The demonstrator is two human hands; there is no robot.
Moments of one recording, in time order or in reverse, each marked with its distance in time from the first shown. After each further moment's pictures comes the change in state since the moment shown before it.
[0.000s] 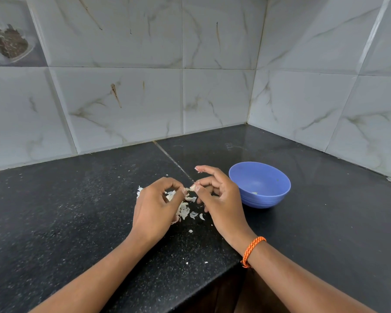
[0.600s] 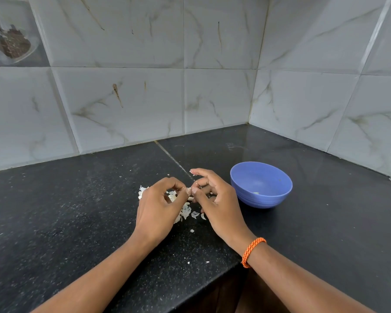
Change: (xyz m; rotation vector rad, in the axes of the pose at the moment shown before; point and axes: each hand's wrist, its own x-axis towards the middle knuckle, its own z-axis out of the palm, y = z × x) left_hand 0.002 -0.006 0.002 -0.017 0.003 0.051; right_hand -0.001 0.002 0.003 -0.202 -0.072 -0.038
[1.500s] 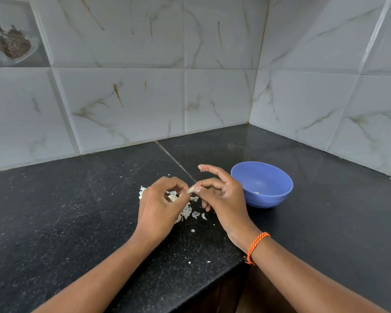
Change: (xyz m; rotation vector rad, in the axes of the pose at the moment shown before) left_hand 0.002 -0.005 0.002 -0.057 0.017 -0.009; right_hand 0.004 0.002 -0.005 0.348 0.022 0.109
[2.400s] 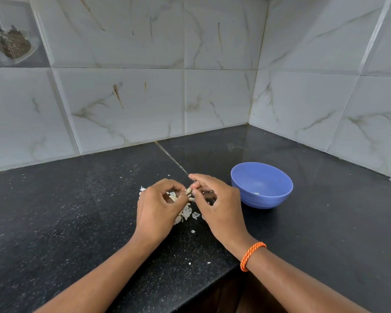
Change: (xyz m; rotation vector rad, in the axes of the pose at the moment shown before) left_hand -0.002 0.005 -0.001 0.085 0.064 -0.010; right_hand -0.007 0.003 0.009 -0.477 0.064 -0.297
